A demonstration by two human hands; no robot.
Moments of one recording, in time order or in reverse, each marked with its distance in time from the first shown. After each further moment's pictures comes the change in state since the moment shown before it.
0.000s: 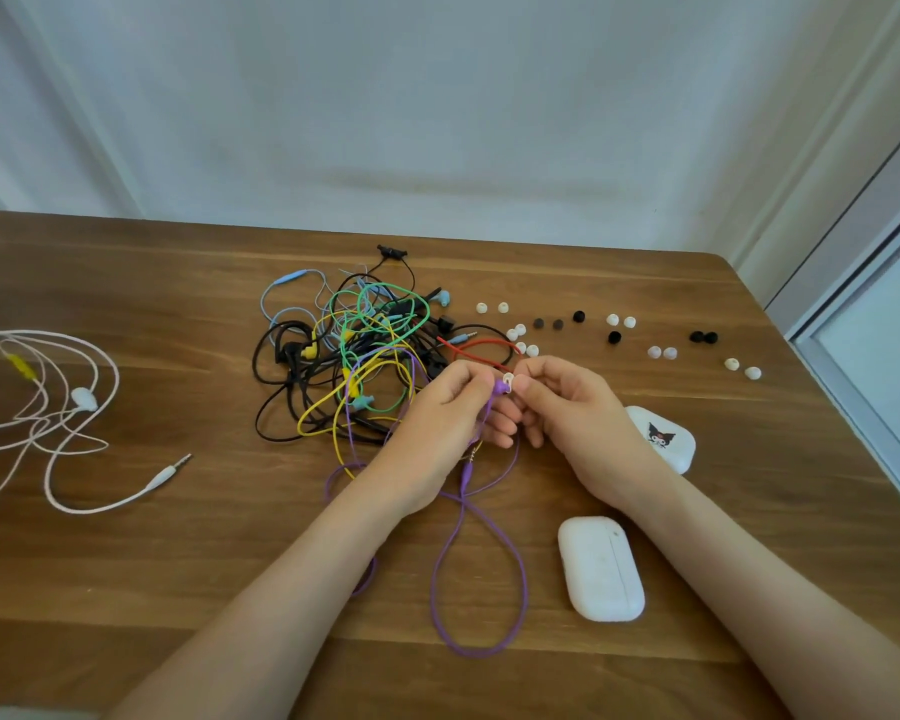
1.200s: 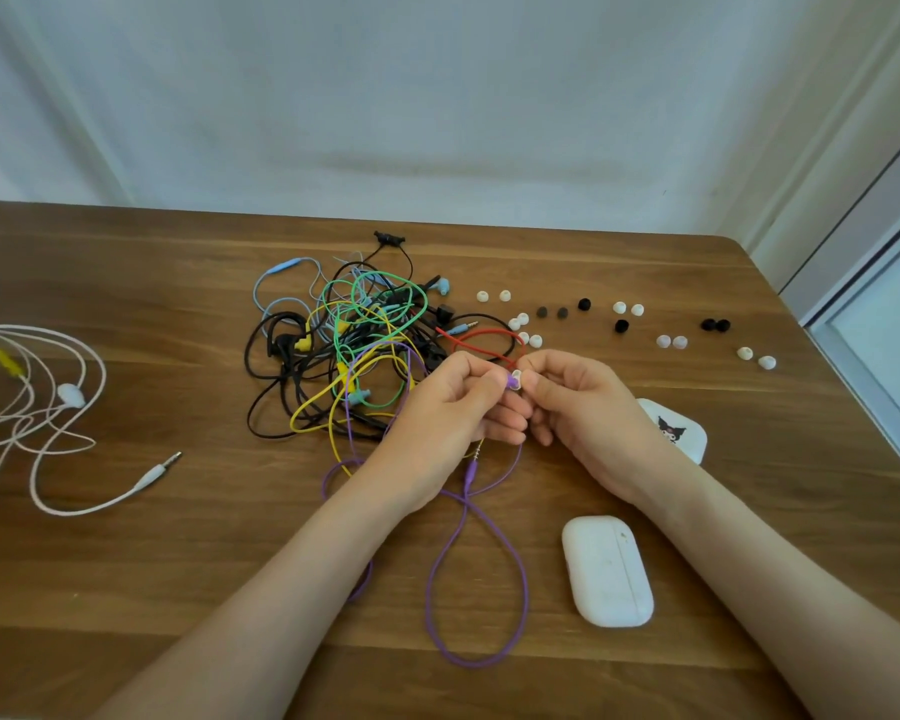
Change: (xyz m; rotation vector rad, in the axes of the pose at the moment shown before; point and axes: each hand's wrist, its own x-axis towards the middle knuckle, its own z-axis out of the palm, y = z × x) left_hand -0.002 -0.002 0.000 -0.072 -0.060 0.033; right_hand 0.002 -0.002 -0.006 0.106 -0.123 0.038
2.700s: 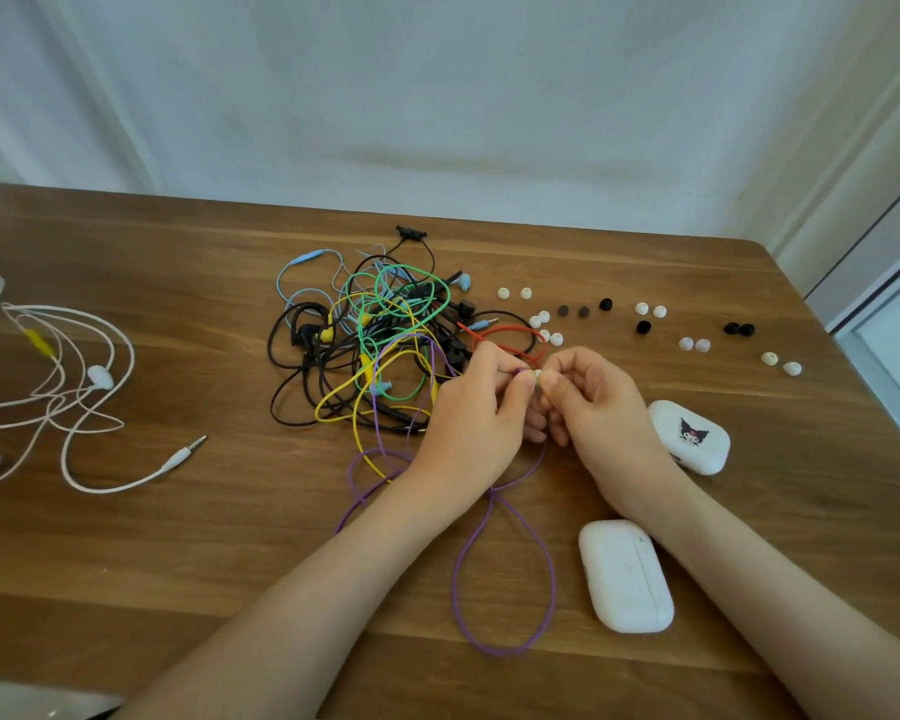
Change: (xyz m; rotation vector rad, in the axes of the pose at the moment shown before) left_hand 0.001 -0.011 0.006 0.567 0.176 0.271; right_hand -0.005 0.004 0.020 -0.137 0.275 -0.059
